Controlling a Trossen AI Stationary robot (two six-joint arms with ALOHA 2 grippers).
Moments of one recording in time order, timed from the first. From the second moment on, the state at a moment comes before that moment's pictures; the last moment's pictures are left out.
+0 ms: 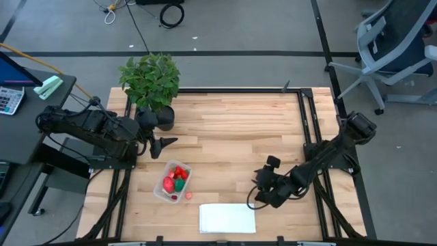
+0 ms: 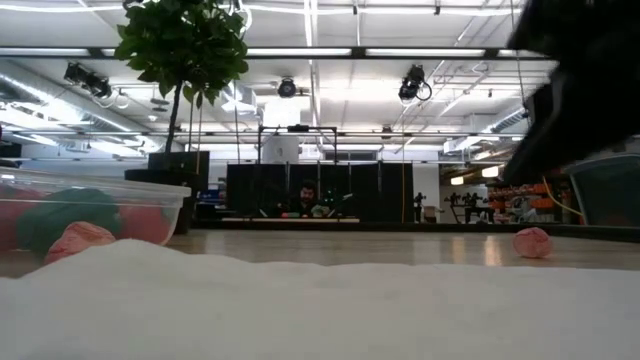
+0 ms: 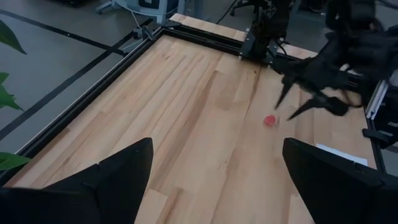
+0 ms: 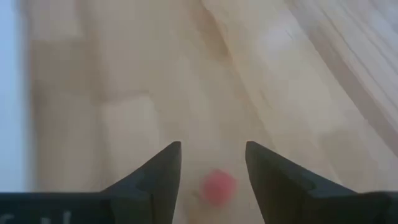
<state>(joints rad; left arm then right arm) -0.27 0.91 1.14 -0.75 -0.52 -0.44 0.66 1.56 0.79 -0.38 0.69 0.81</state>
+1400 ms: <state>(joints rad) -0.27 0.91 1.14 -0.75 -0.52 -0.44 0.69 1.72 0.69 -0.30 0.76 1.13</state>
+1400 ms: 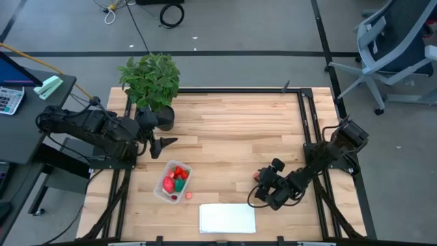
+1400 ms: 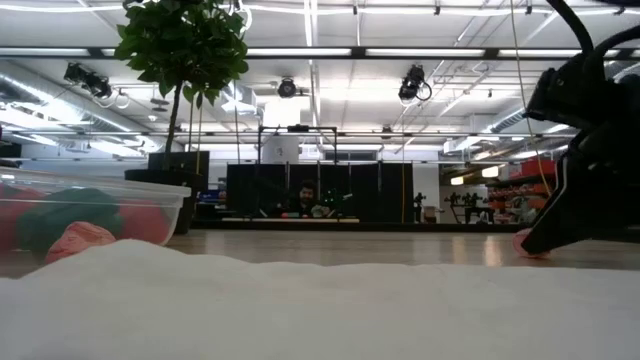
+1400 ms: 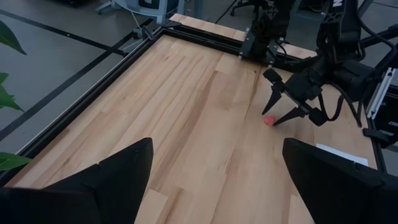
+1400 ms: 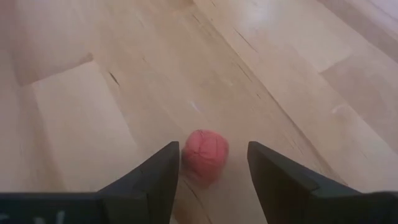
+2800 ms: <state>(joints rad) -0.27 0.91 1.14 -0.75 -0.52 -0.43 0.27 1.78 0.96 0.75 0.36 0.23</state>
